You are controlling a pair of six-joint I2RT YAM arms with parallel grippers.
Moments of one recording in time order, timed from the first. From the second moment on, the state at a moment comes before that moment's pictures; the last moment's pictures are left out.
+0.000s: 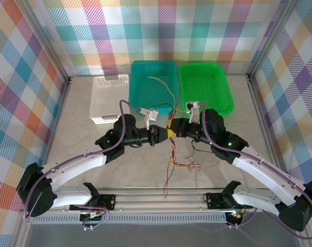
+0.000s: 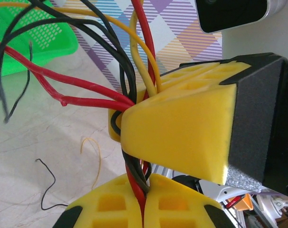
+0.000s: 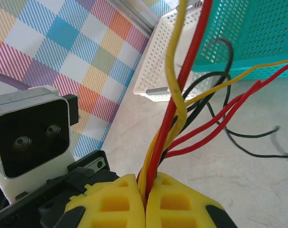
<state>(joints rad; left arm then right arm) -0.82 1.20 0.82 0.19 0.48 -0.71 0.76 0.99 0.91 -0.25 -0.17 0.78</state>
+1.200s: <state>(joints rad) -0.91 1.27 0.90 0.09 0.40 -0.67 0.65 1.02 0.97 -0.26 -0.21 0.75</state>
